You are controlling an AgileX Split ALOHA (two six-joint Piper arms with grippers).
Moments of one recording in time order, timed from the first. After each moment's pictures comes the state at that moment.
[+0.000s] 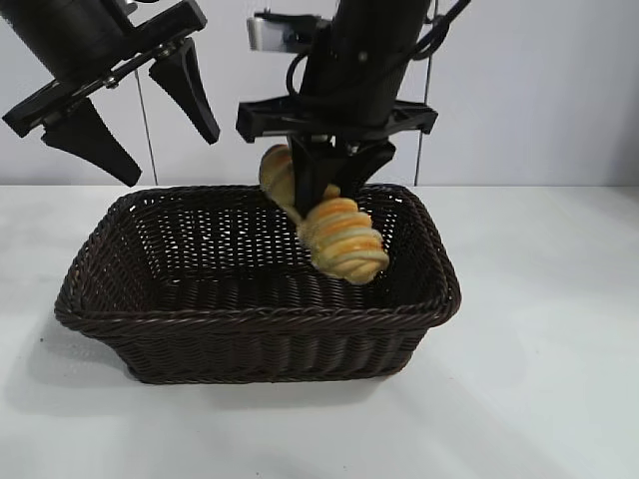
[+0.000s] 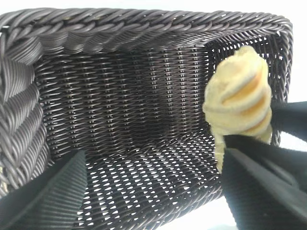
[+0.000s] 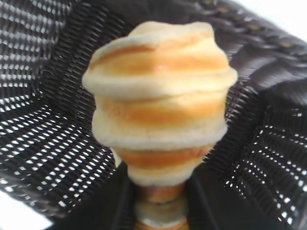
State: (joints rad) left arm -0.27 1.85 -1.49 -0.53 1.05 0.00; right arm 0.57 2.02 -1.70 0.10 1.03 -0.02
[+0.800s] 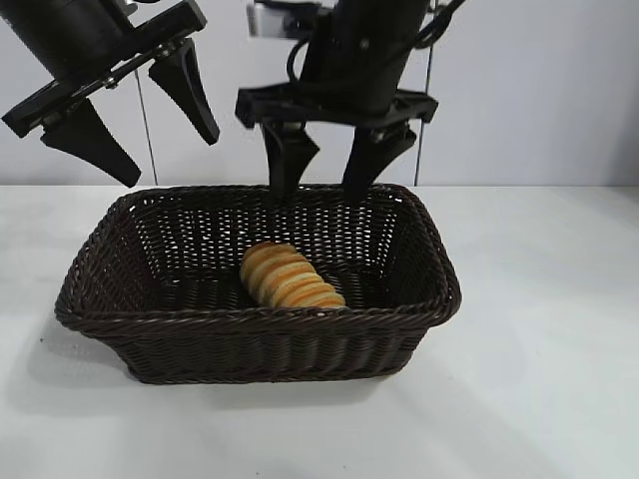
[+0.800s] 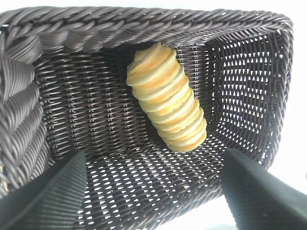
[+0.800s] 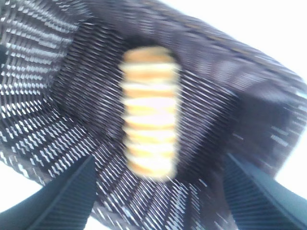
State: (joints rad) left arm -0.27 1.85 -1.49 -0.53 1.05 0.00; right arm 0.48 1.88 -1.70 0.15 1.11 -0.07
